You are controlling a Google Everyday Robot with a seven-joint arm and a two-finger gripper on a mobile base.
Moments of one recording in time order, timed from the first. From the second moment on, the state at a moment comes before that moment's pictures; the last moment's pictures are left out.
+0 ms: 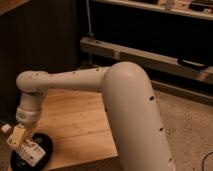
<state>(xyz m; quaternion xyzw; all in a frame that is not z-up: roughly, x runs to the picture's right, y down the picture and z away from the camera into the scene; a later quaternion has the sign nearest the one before) -0.356 0.211 0.614 -0.62 -0.06 0.16 0.76</state>
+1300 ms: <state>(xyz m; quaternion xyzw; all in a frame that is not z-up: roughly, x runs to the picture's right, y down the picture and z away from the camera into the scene) -0.373 0.230 0.622 -0.61 -0.08 0.15 0.77</state>
